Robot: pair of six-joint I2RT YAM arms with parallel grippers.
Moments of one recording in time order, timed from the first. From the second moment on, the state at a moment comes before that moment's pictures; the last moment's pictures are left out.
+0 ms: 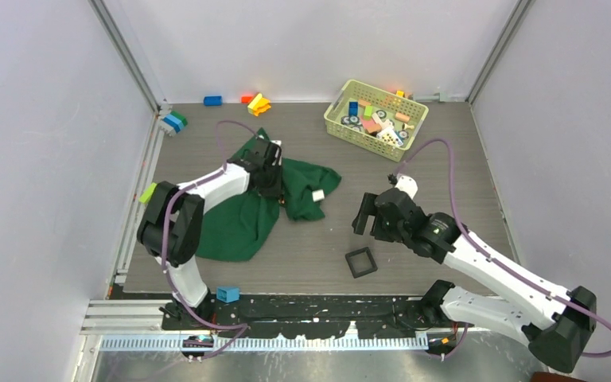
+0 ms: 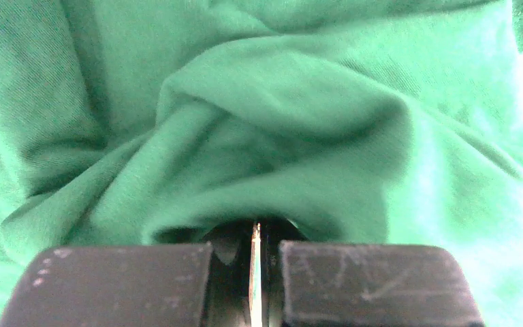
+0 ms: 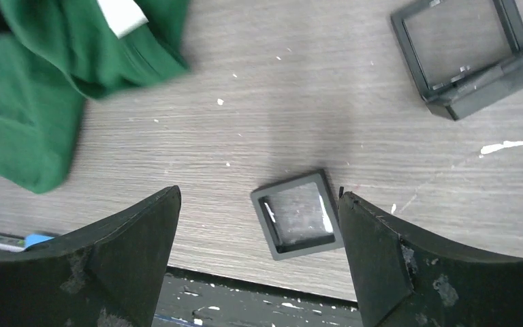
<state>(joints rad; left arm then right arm) -0.49 1.75 1.12 -0.39 0.12 -0.41 0.78 0.89 0.78 -0.69 0.30 0.84</state>
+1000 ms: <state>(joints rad) -1.02 1.54 0.70 0.54 -0.13 0.38 0.45 0.99 0.84 -0.90 0.55 1.15</state>
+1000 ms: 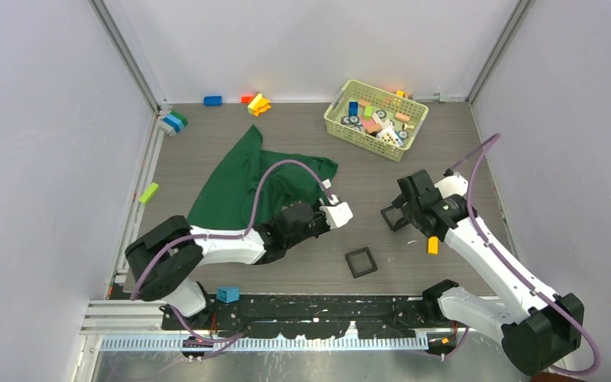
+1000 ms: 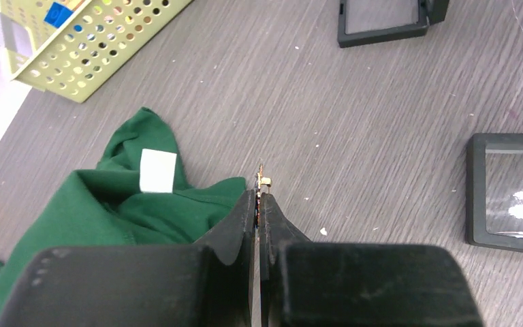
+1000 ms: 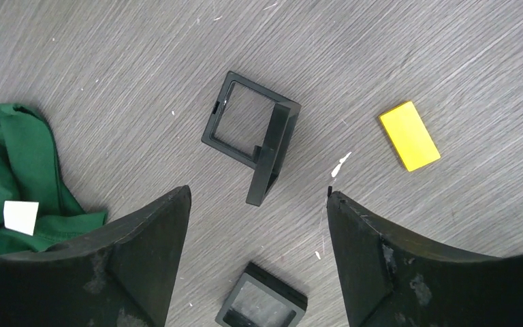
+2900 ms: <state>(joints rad) -1.02 1.62 0.59 0.74 0.28 0.79 0.55 1.33 0.92 -0.80 -0.02 0.61</state>
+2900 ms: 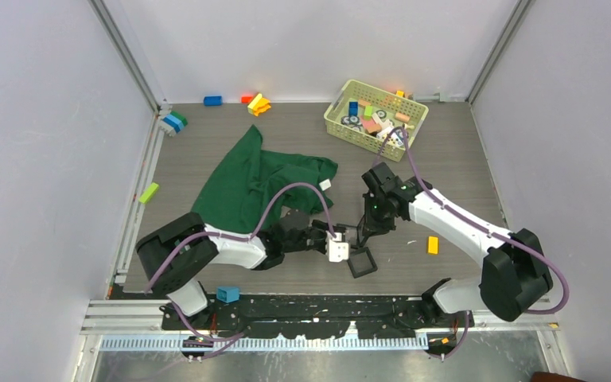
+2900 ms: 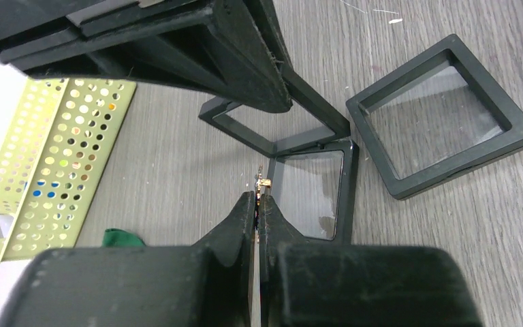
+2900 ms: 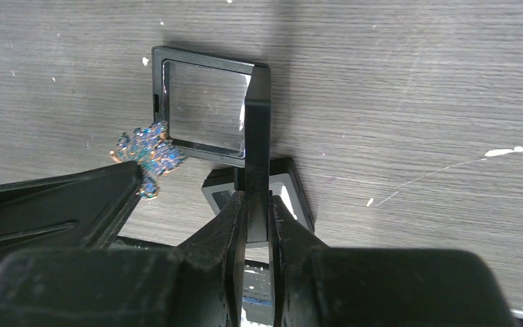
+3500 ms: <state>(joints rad) -1.02 1.73 0.62 0.72 0.25 0.81 0.61 1.38 0.95 -0.79 -0.02 0.60</state>
